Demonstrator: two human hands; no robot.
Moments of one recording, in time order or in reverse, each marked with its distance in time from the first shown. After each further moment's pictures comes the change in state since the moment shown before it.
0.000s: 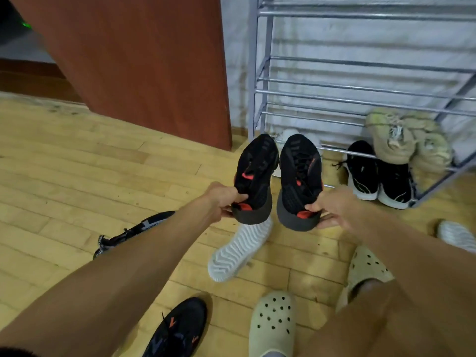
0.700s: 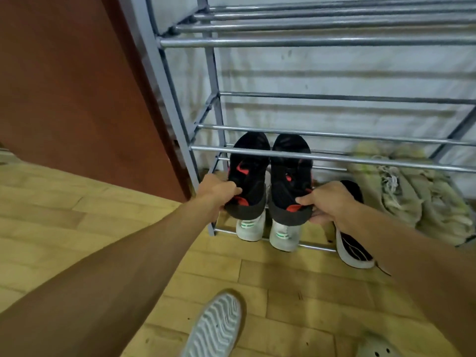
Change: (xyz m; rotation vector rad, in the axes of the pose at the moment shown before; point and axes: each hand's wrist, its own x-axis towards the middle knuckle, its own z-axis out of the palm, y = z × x) left_hand 0.185 0.151 0.101 0.139 0.164 0.195; right_hand 0.190 -0.101 -0.086 0.116 0.101 -0.134
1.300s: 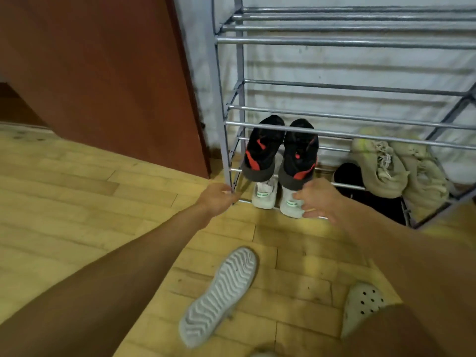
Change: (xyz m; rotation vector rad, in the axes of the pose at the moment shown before) left_hand -0.100 -0.064 -0.068 0.206 -0.168 0.049; right_hand -0.099 0.020 0.035 -0.115 -0.130 -0.013
